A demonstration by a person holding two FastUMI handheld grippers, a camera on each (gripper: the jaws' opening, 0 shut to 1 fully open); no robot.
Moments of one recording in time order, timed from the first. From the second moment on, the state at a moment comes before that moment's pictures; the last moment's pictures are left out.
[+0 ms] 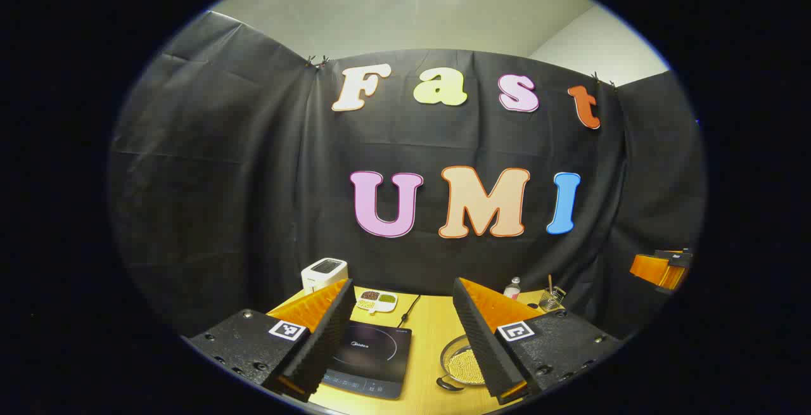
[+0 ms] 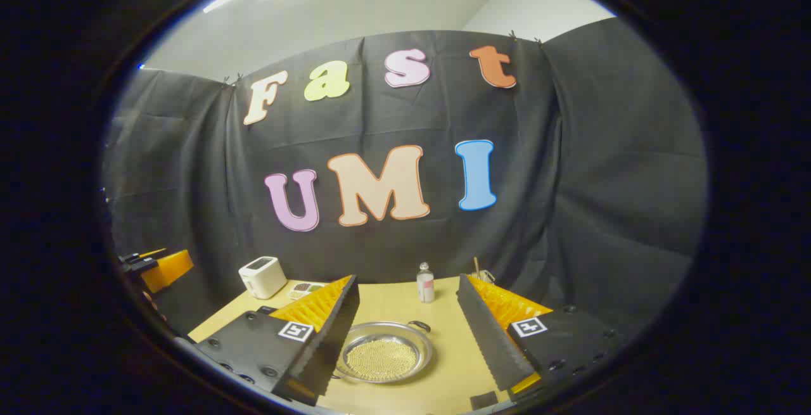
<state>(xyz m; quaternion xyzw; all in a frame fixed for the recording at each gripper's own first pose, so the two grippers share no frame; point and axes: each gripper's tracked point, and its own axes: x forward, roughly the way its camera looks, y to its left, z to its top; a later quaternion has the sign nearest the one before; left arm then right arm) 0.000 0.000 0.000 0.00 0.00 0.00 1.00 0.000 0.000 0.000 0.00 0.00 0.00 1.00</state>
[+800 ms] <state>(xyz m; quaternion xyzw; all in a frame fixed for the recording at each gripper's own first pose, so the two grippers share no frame) 0.000 0.016 -0.021 0.02 0.02 0.01 1.00 -0.012 -0.013 -0.002 -0.01 0.00 -0.02 1.00</state>
